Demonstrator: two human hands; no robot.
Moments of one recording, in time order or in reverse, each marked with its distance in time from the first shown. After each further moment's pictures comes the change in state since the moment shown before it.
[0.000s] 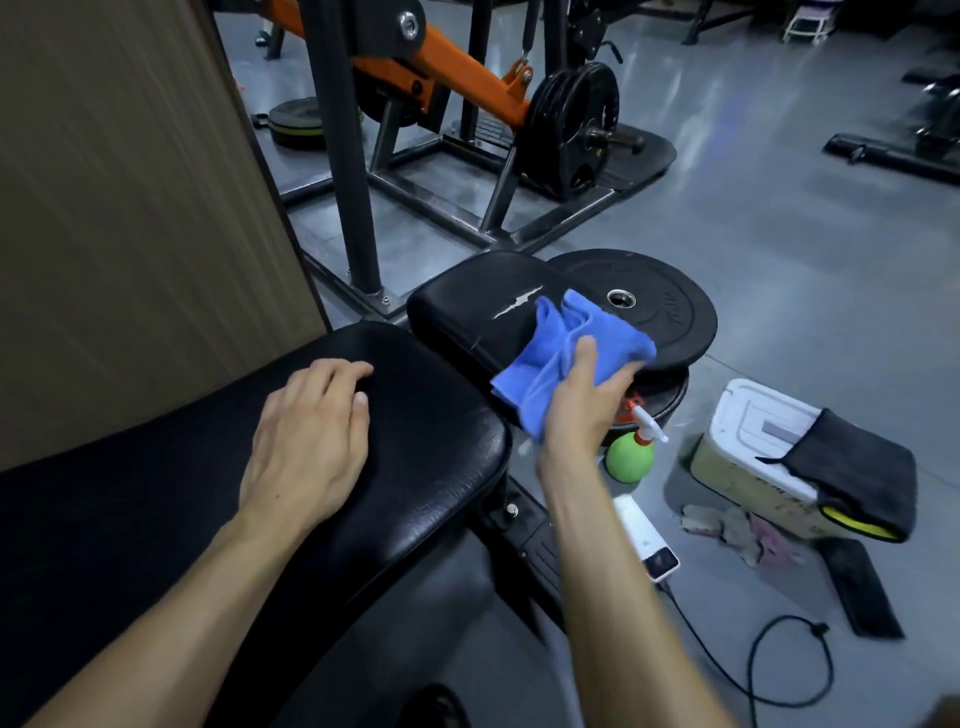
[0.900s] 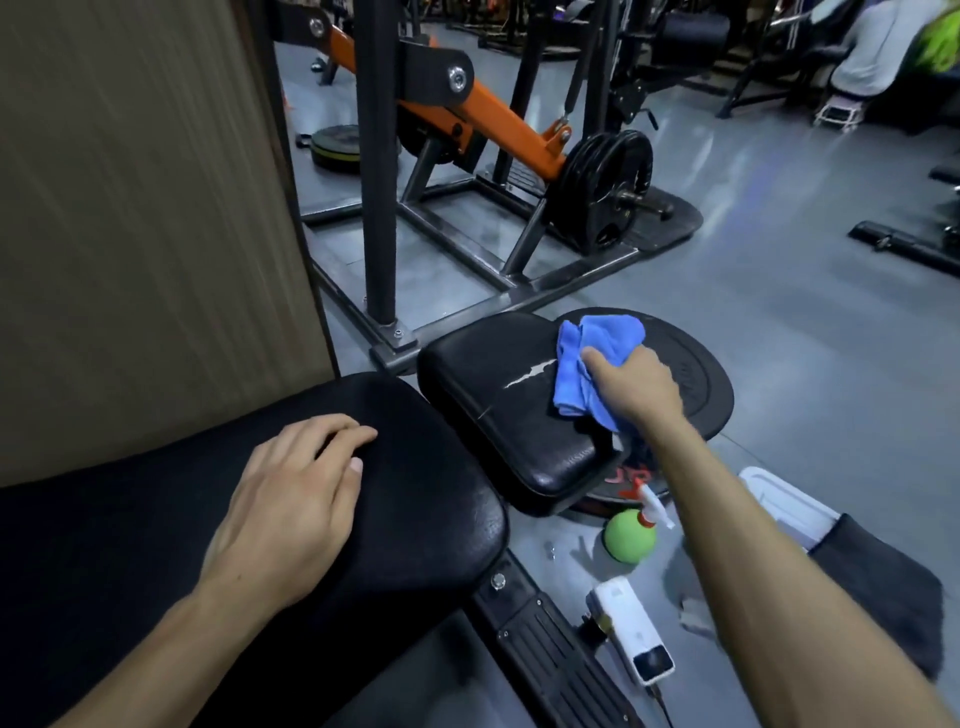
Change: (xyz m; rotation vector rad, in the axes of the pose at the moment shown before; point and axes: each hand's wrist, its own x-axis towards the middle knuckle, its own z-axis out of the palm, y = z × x) left_hand 0.005 -0.006 0.001 -0.034 -0.049 -0.017; right_hand 0.132 -0.070 0.023 -1.106 -0.395 -0.262
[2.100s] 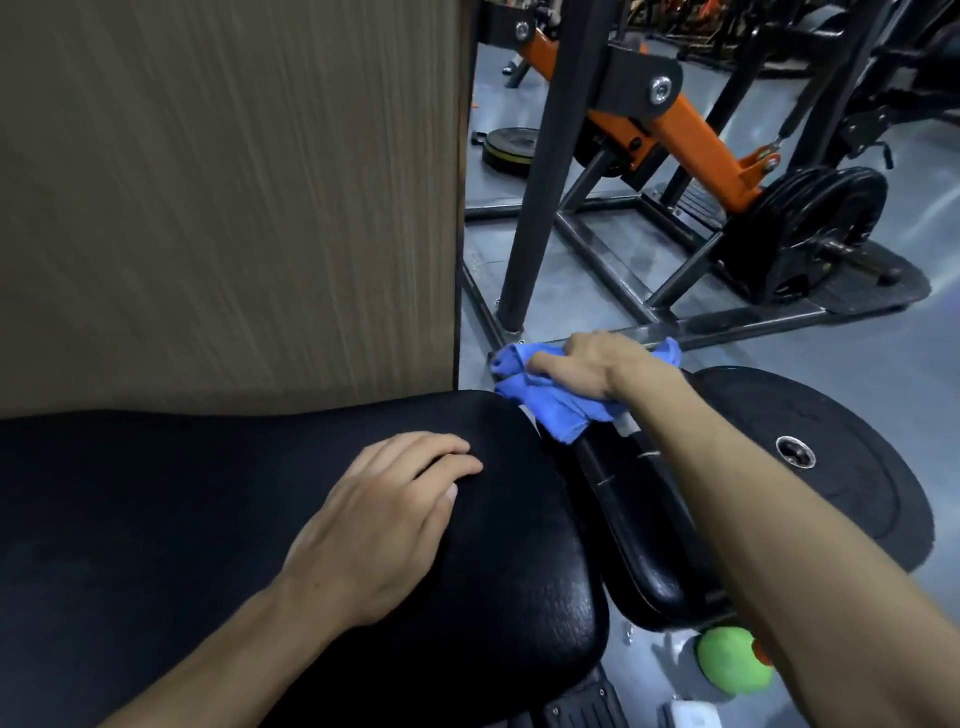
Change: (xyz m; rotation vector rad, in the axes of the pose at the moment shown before) left_hand 0.003 -0.002 0.003 -0.014 0.002 -0.039; right_hand 0.035 -0.162 0.096 -0.682 -0.446 -0.754
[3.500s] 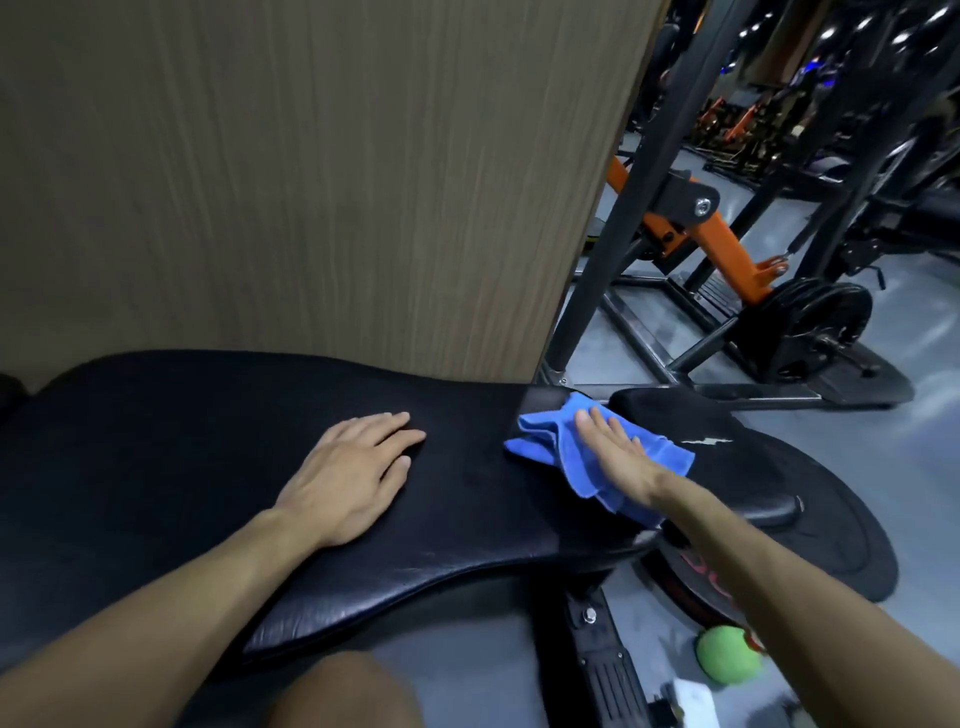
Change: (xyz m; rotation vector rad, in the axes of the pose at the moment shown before) left_hand -0.156 -0.092 -0.076 0.119 -0.007 -0.218; right_hand -0.176 -0.099 0.057 0.464 -0.085 -0.039
